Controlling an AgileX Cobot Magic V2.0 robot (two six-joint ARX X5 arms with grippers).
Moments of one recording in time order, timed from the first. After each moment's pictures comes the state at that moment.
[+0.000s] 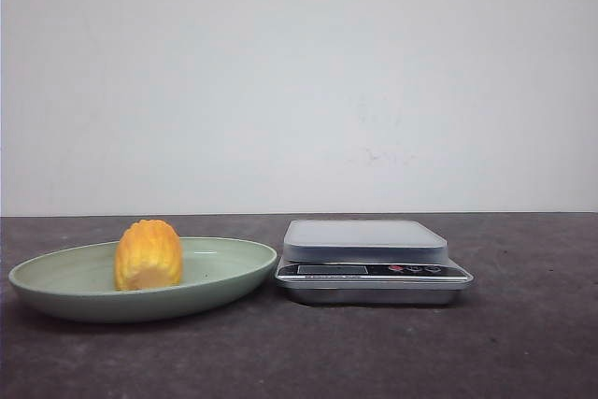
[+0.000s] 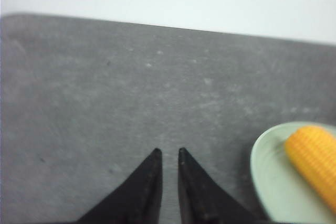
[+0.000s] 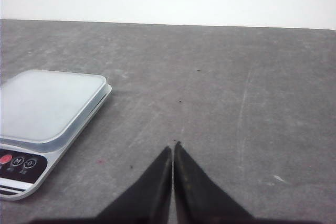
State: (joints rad) left arm -0.07 0.00 0.03 -0.18 -0.10 -0.18; right arm 0.08 0.00 0.02 -0.16 -0.11 0.05
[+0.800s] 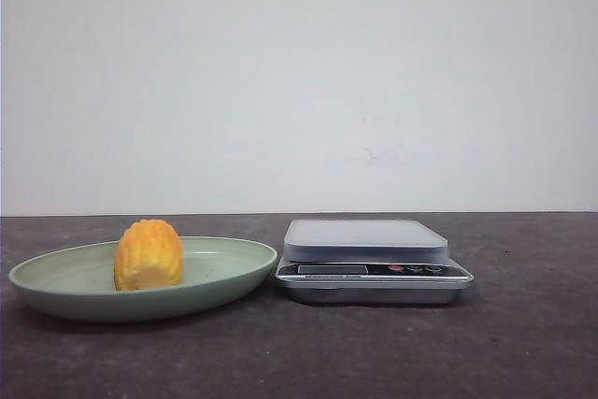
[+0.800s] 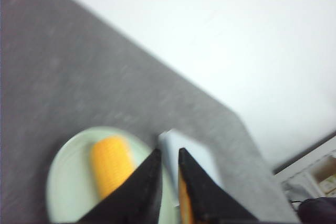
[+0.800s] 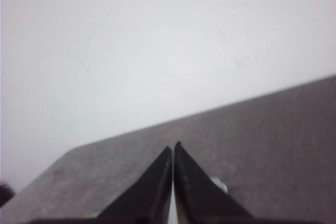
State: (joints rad) left arm -0.07 0.10 0.41 -0.37 0.34 -0.69; right arm 0.08 0.04 0.33 -0.14 -0.31 0.50
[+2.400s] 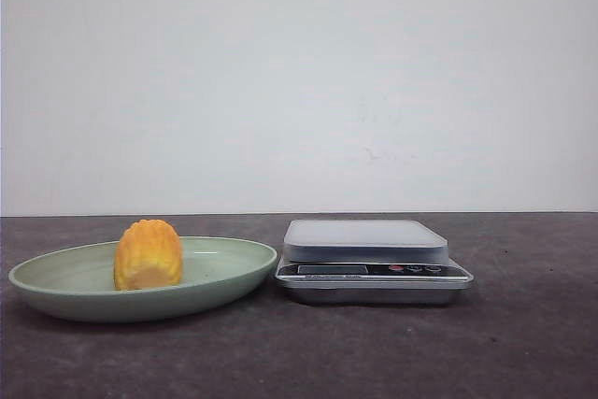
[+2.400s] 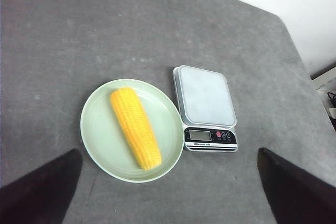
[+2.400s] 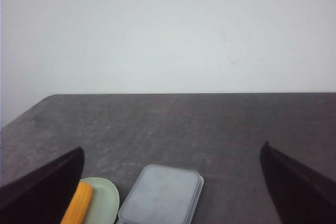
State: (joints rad) left arm -0.07 0.68 1.25 -1.14 0.38 -0.34; right arm 0.08 0.45 1.03 -0.69 -0.32 0.21
